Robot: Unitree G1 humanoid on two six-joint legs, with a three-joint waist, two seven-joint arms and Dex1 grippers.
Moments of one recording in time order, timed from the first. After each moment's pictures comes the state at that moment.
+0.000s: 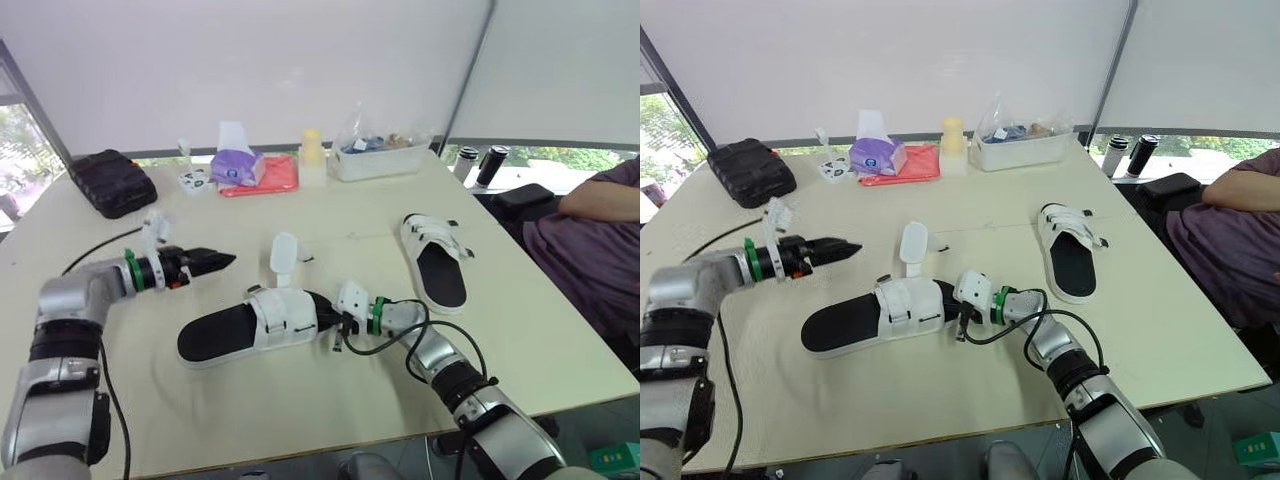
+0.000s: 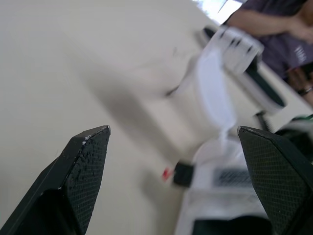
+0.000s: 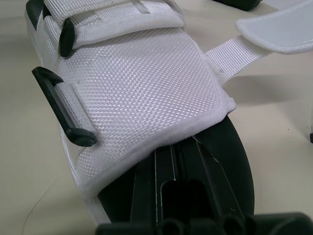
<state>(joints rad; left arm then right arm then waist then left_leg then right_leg) -0.74 0.69 0.15 0.48 -0.53 0.80 -1.10 -0.56 -0.27 0.41 0.63 0.04 -0.32 0.86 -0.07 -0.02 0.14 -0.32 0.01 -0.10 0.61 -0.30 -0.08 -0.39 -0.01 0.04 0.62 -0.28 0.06</state>
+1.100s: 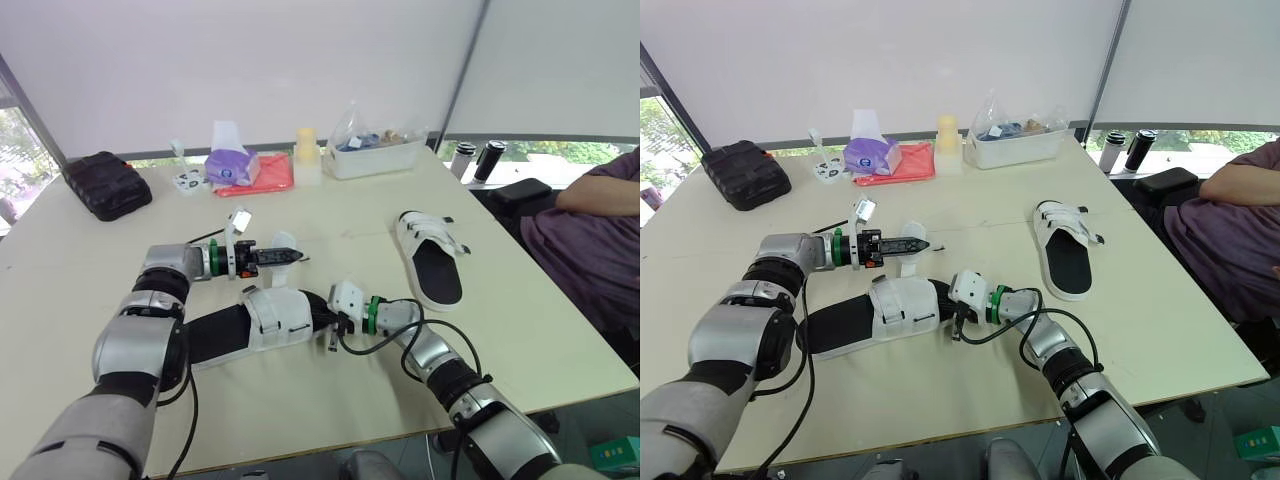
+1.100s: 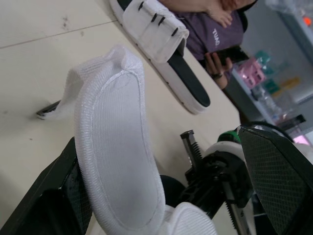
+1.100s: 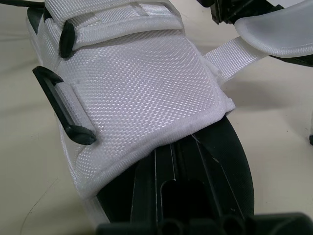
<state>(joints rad) -1.09 0.39 0.08 1.17 -0.32 0.68 -1.31 -0.58 -0.25 0.42 0.66 0.04 -0.34 0.84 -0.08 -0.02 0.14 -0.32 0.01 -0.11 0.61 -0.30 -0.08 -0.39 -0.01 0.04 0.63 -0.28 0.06</state>
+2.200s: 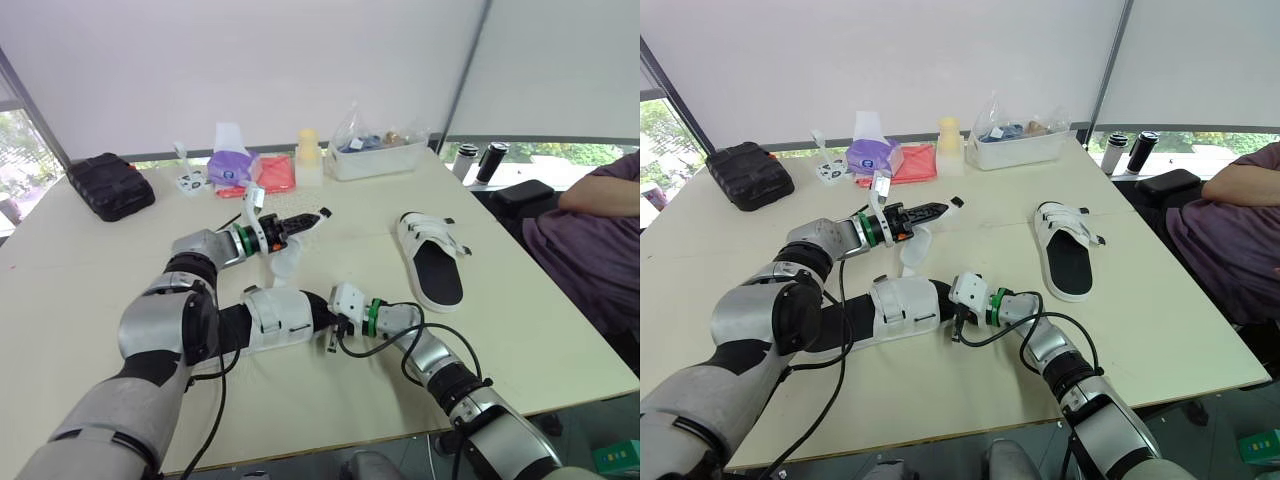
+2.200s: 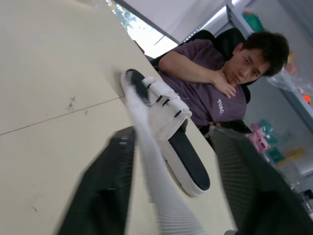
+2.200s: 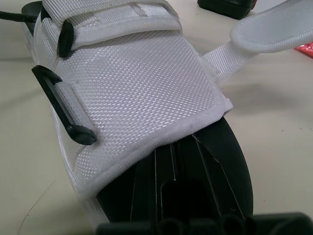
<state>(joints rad) -1.23 0.28 0.33 1.31 -0.31 0.58 -1.03 -0.56 -0.25 0.42 0.66 0.04 -0.36 0.81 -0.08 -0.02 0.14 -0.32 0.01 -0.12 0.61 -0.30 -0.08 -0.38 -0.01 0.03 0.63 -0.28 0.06</state>
